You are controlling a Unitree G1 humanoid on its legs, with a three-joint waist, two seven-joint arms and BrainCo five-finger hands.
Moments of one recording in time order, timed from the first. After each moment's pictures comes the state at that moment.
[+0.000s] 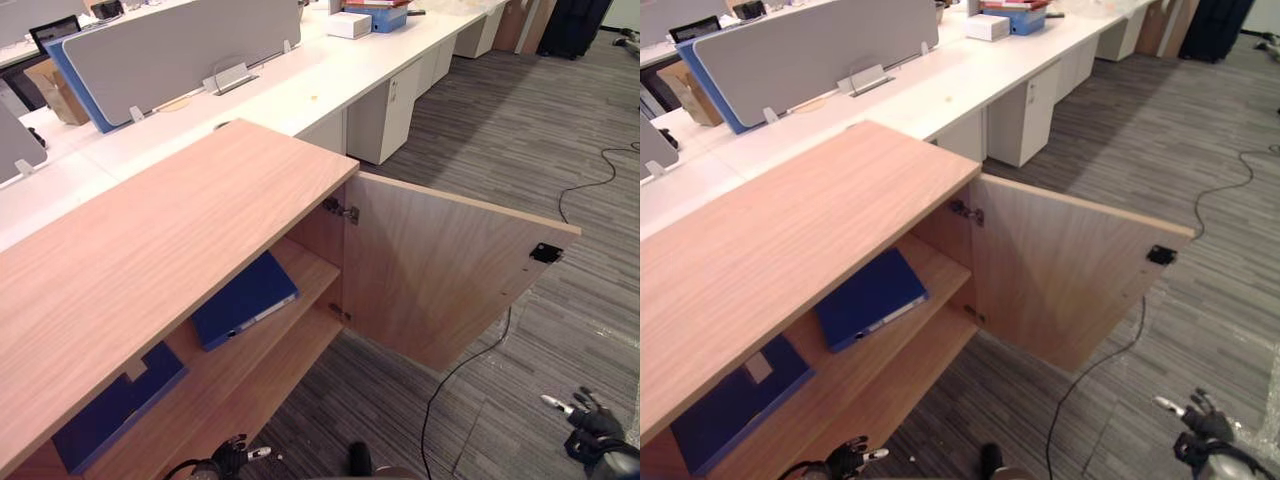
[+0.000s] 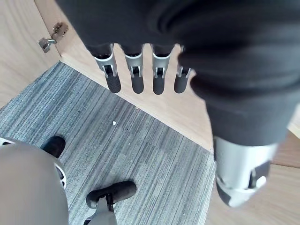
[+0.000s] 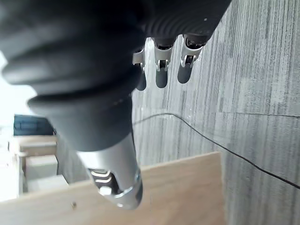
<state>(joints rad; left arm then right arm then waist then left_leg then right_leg) 0.06 0.12 0.10 1.07 0.16 -0.05 -0.10 0.02 -0.50 -0.68 0.87 0.22 0.00 0.13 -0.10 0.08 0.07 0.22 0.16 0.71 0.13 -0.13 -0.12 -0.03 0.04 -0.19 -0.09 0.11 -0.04</state>
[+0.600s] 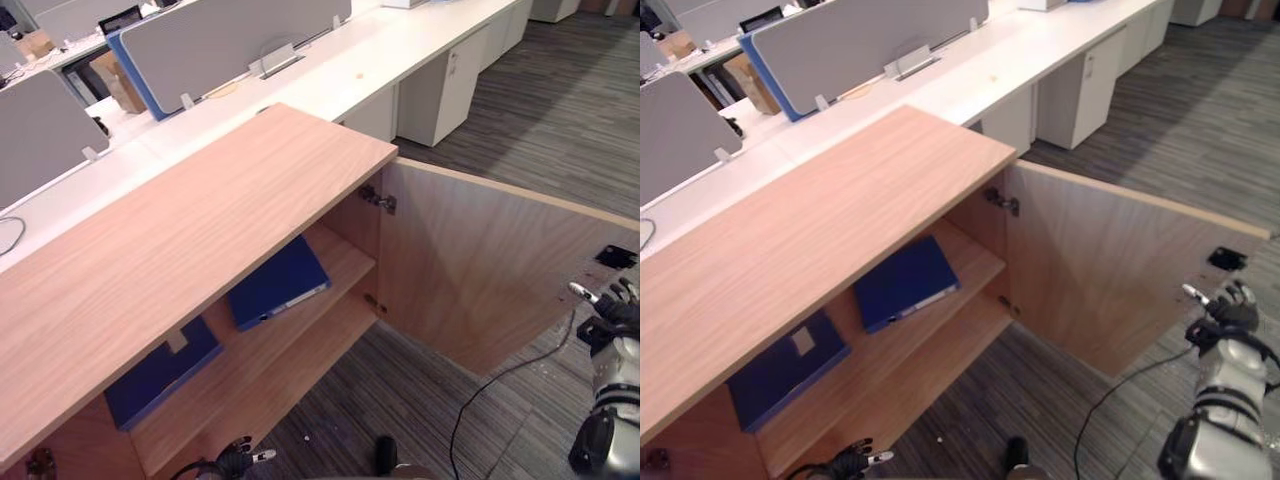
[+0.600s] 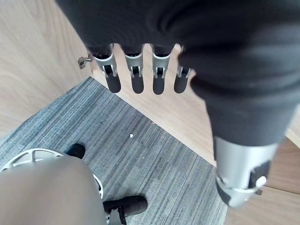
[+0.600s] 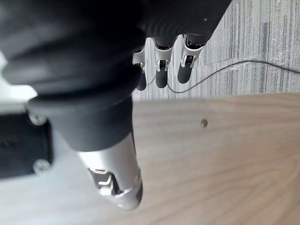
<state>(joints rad) 0.05 0.12 0.02 1.07 0.14 -0.06 -0.10 -0.52 -0.72 -0.51 1.13 0.26 -0.04 0.02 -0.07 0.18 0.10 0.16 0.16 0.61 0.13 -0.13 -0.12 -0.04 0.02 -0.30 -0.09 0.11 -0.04</state>
